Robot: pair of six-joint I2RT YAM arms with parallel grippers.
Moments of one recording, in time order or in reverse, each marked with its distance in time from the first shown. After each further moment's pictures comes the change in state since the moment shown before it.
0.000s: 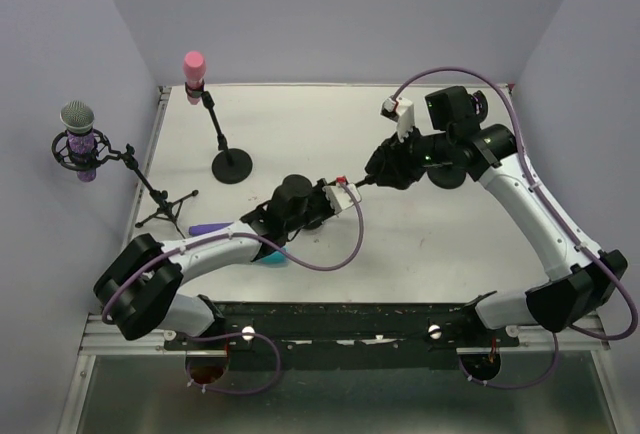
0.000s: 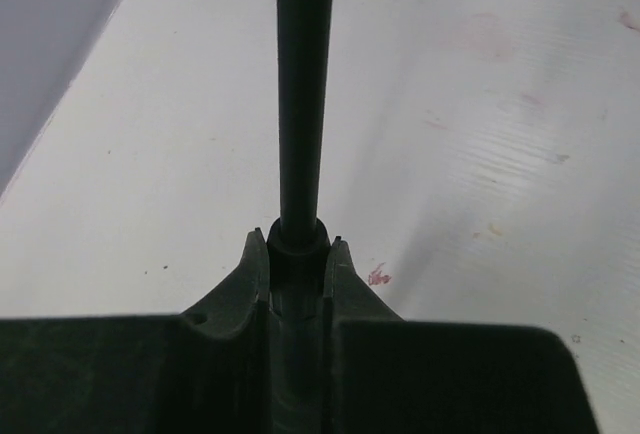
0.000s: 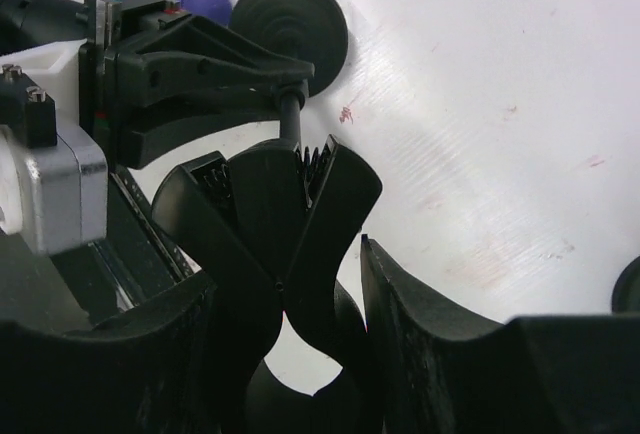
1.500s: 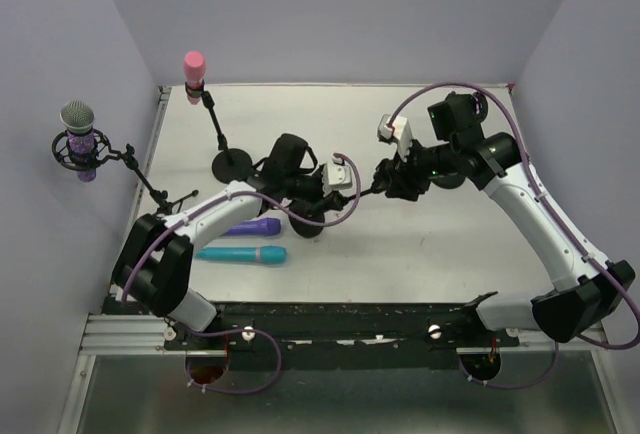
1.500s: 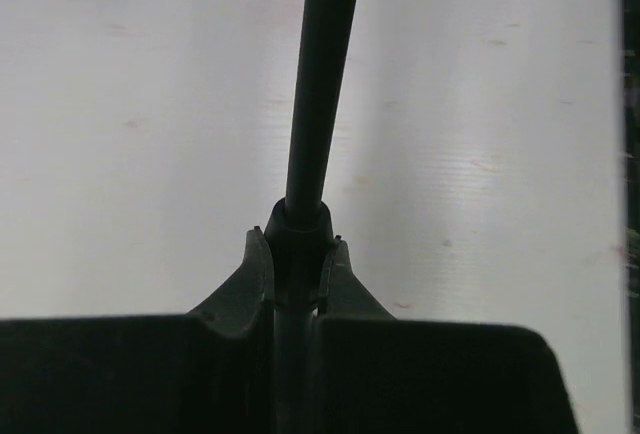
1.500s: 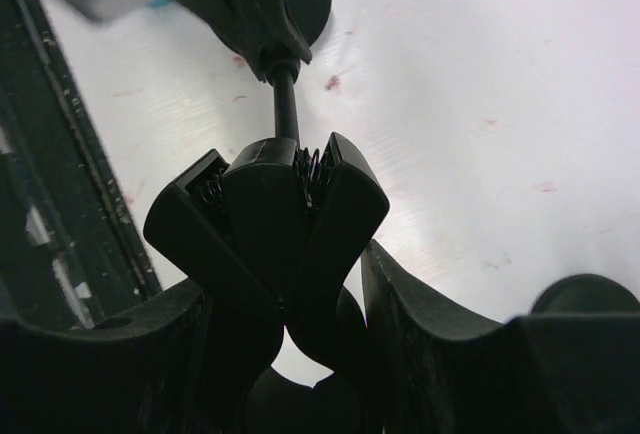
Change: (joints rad) left arm 0.227 0.232 0.416 -0.705 0.721 0.191; right arm -0.013 -0.073 -0.090 -0.056 -0.053 -0.333
